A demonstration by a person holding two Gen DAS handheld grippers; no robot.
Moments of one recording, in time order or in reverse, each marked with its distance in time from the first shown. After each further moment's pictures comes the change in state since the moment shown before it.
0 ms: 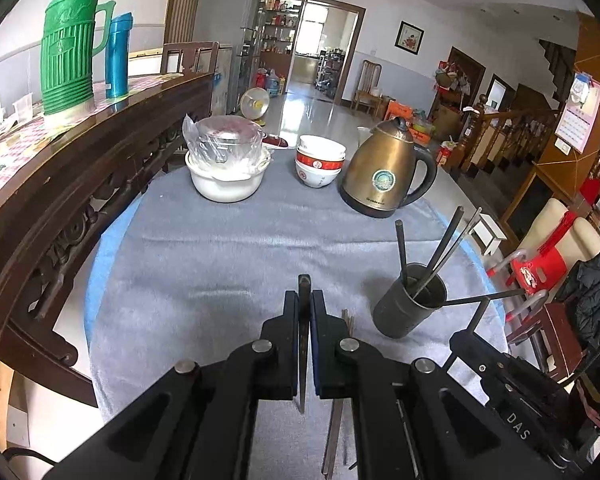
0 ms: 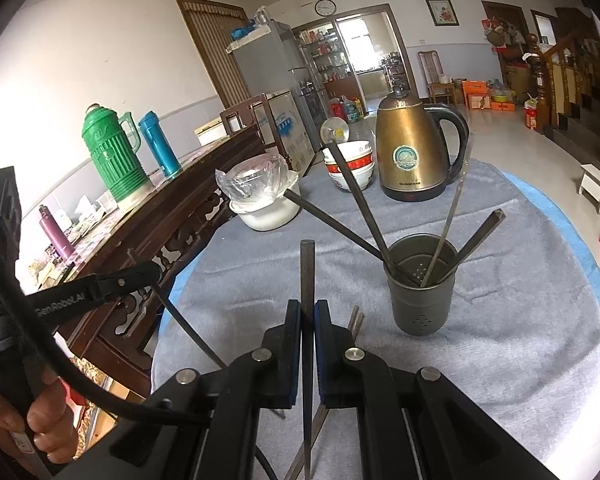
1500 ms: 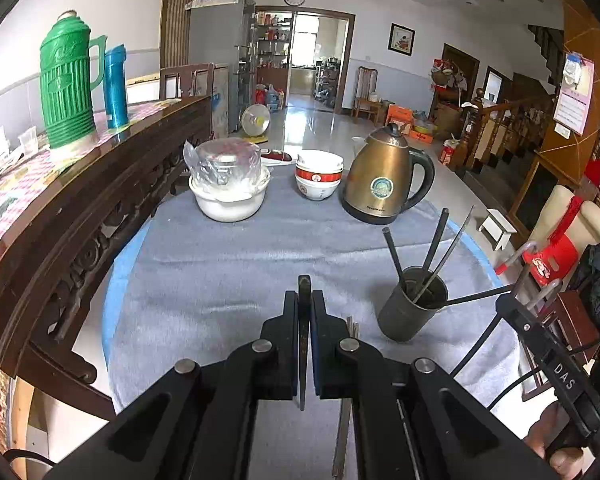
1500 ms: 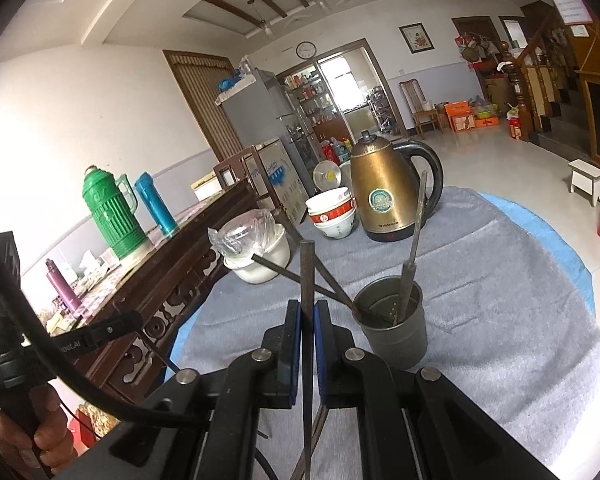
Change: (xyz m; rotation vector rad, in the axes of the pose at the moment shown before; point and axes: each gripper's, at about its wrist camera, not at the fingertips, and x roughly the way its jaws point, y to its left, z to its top) left arm -0.016 -0.018 0.001 0.080 -0.052 0.054; right arm -0.036 -0.039 0.010 0.102 -0.191 0.027
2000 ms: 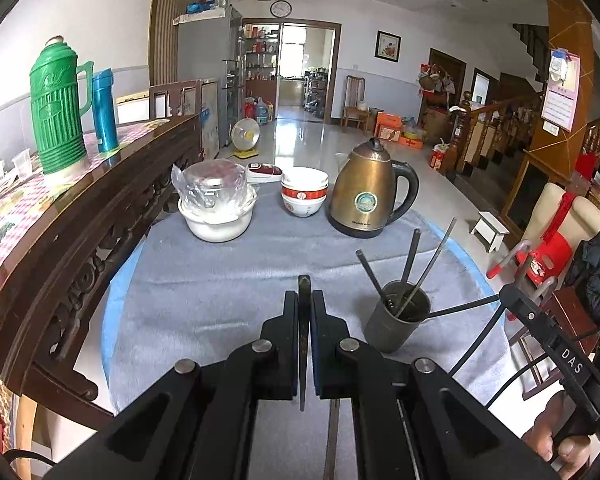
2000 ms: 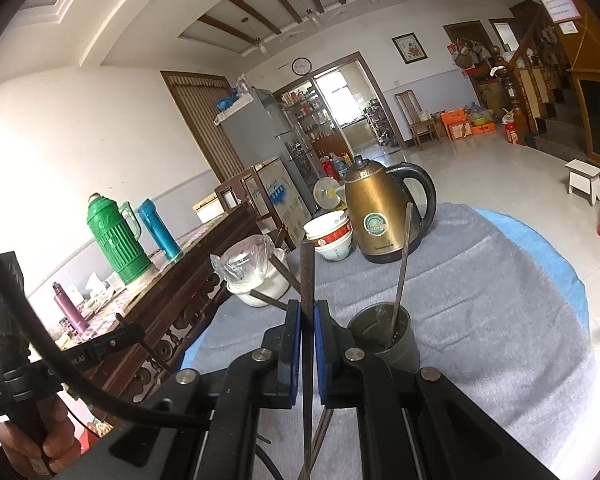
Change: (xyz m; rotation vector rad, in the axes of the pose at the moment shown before) left arm -0.016 -0.017 0.014 0.043 -0.044 -0.023; right arm -0.021 -0.010 0.023 0.036 -0.059 0.016
